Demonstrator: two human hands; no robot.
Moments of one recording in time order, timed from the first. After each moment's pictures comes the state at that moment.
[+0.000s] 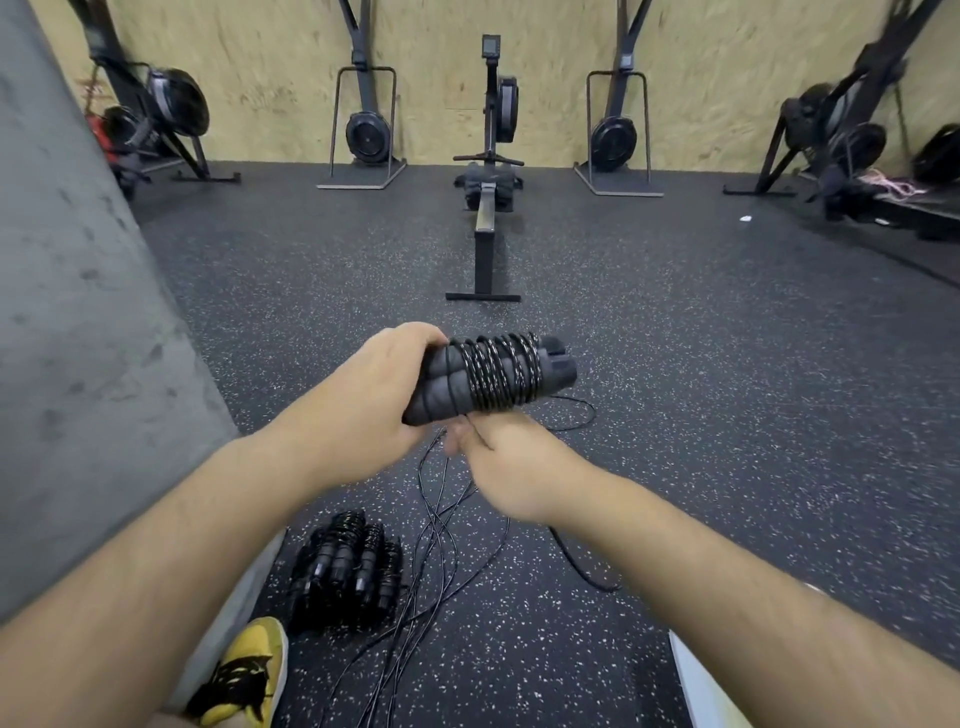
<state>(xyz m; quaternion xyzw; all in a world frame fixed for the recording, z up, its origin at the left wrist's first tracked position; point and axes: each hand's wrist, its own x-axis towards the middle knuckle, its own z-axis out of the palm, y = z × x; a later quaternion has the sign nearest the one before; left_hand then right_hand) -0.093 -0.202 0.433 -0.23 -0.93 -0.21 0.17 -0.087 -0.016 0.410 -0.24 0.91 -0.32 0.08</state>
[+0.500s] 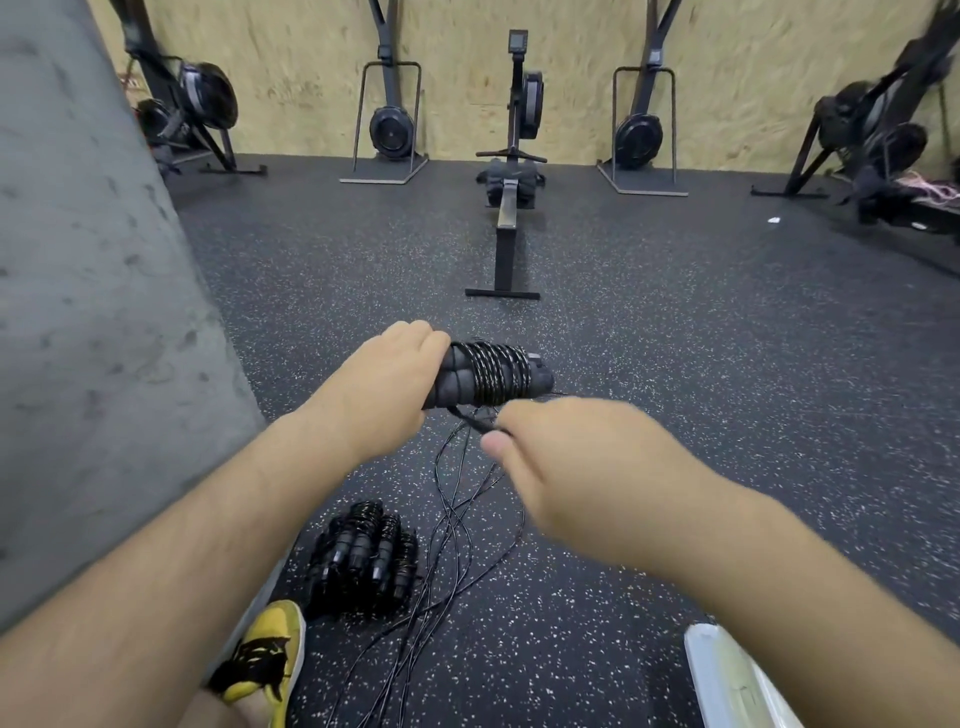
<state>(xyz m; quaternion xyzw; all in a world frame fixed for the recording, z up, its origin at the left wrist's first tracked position) -0.113 -0.215 0.421 -0.18 -0.97 0.02 0.17 -0.030 -0.007 0.474 -0.31 0.95 -0.05 -0.05</state>
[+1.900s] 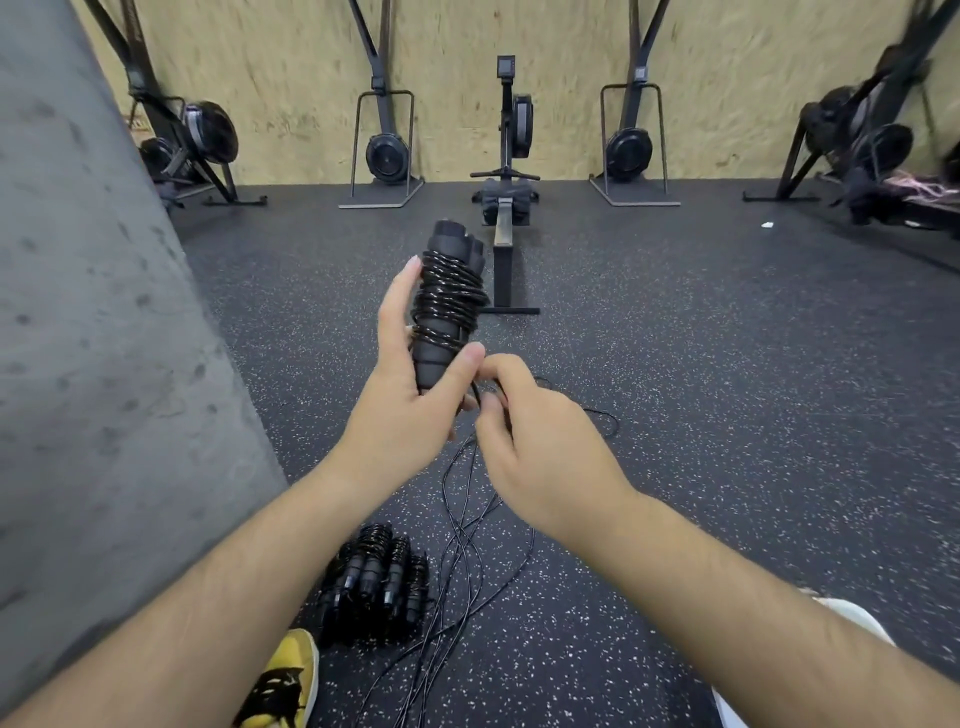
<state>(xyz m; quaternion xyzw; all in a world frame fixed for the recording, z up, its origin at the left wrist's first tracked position) -0.074 -0.179 0.439 -0.12 -0.78 -0.57 0.23 -0.066 -0.028 0.435 -0.28 0.87 -0.35 -0.17</state>
